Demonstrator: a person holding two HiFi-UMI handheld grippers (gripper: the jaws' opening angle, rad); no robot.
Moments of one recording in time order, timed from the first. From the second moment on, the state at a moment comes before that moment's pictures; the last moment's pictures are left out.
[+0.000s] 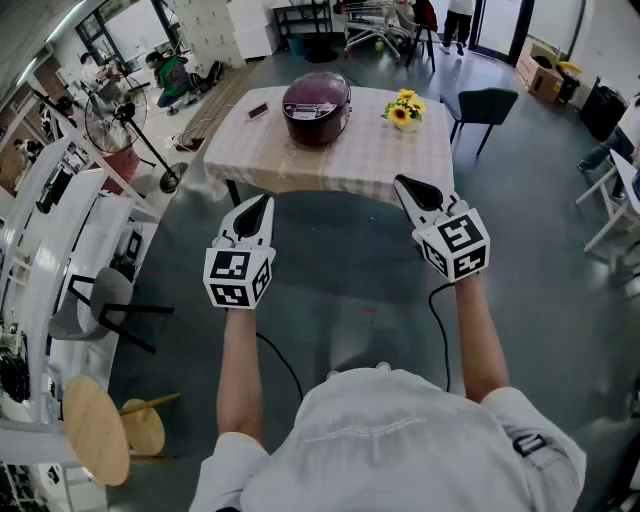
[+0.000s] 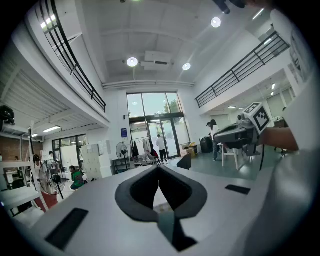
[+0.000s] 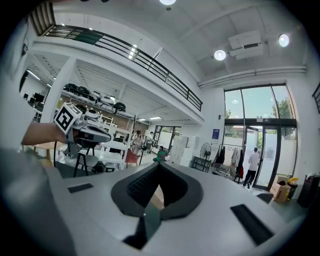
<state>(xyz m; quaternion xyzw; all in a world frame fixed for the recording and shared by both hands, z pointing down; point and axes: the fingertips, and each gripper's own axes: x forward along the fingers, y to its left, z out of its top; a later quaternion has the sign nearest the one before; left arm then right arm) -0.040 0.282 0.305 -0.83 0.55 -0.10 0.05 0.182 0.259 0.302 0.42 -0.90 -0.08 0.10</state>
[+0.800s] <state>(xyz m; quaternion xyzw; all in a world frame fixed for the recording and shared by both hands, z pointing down) -0.038 0.297 0.305 -0.82 0.55 -0.11 0.06 0.189 0.272 0.305 0.42 -0.90 -0.04 0.07</state>
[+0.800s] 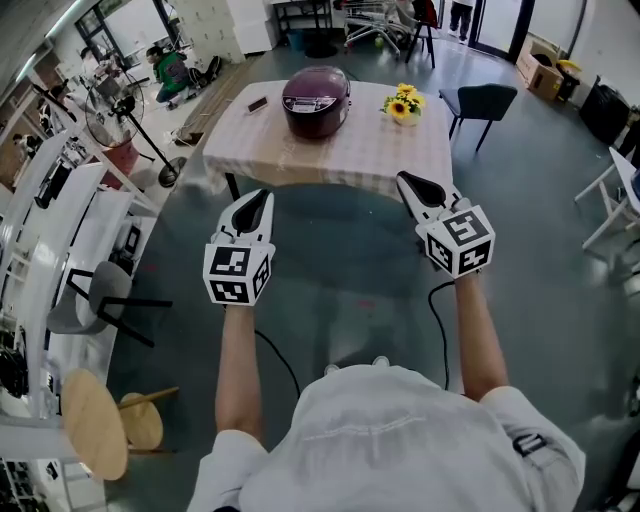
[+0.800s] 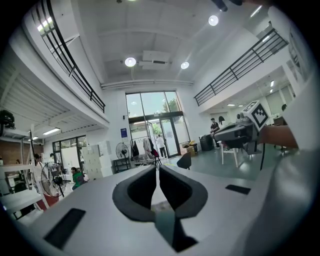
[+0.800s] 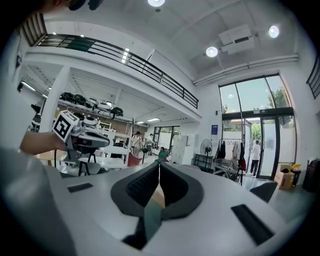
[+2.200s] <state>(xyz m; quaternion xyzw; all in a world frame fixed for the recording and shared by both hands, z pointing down) -0.125 0.315 0.331 -0.83 0.55 -0.12 0.04 0.100 0.291 0.334 0.42 -0.90 -0.02 0.11</state>
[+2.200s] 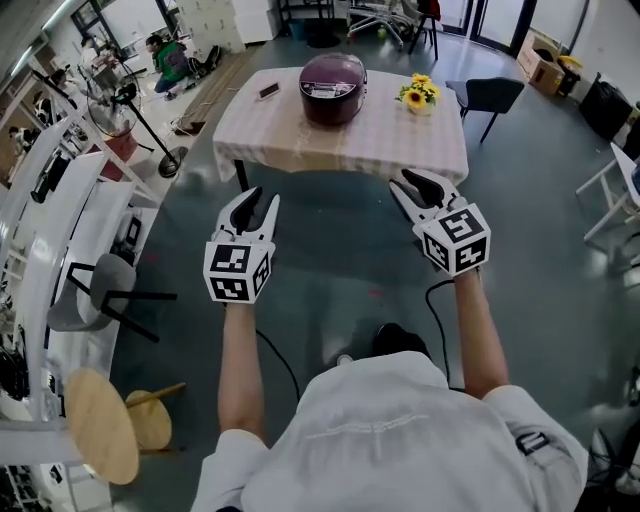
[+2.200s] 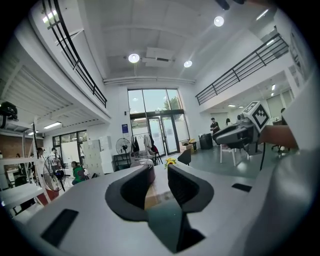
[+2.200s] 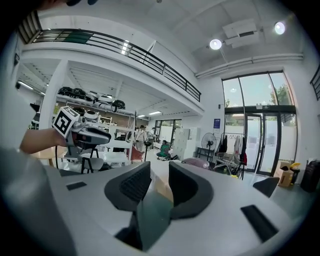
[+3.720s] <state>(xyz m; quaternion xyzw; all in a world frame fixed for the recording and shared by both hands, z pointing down) -0.027 -0.034 0.374 -0.82 0.55 -0.18 -0.01 0.187 -0.059 0.401 0.39 -0.91 0.07 0.08</state>
